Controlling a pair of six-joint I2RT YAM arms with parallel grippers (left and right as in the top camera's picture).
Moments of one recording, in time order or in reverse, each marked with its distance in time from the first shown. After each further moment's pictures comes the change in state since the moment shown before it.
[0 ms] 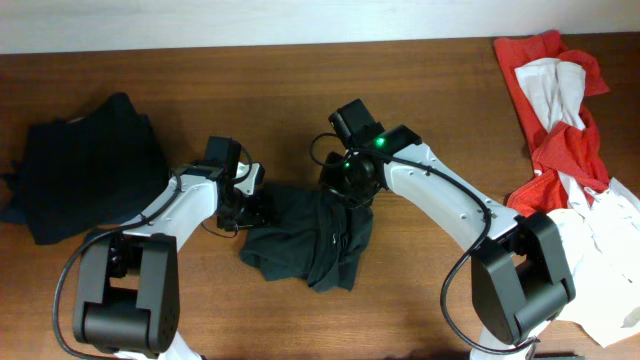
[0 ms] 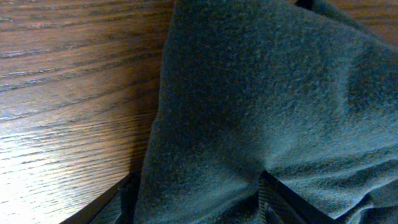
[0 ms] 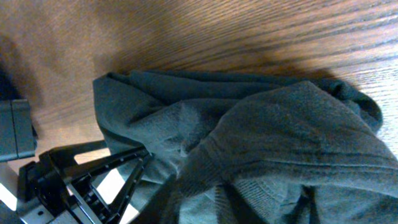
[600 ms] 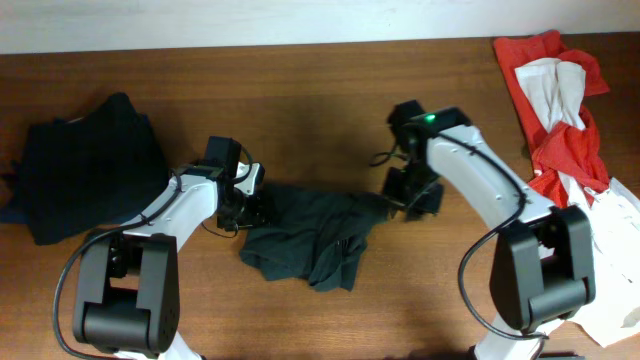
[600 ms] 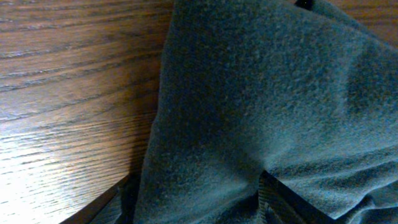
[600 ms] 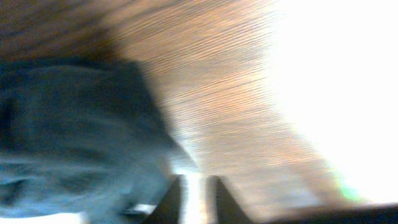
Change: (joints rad) left arm -0.001 0.000 0.000 0.000 0.000 0.000; right arm -0.237 -0.003 0.005 -0.480 0.139 -0.274
